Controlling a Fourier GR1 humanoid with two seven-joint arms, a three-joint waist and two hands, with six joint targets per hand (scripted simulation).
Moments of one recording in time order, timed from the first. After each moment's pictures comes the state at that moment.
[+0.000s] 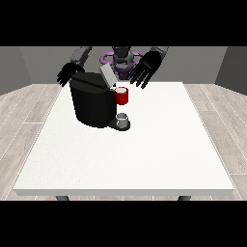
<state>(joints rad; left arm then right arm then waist) -1.12 0.43 0.06 -0.63 -0.76 -0.23 -0.16 -0.25 -0.03 -0.07 -1.33 -0.05 -0.17 -0.09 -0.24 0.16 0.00</state>
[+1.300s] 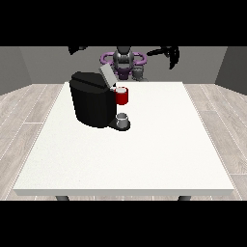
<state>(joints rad) -0.64 0.09 0.36 -0.70 -0.29 -0.25 -0.23 -0.16 -0.16 -0.08 -1.46 -0.09 -0.05 0.05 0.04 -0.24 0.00</state>
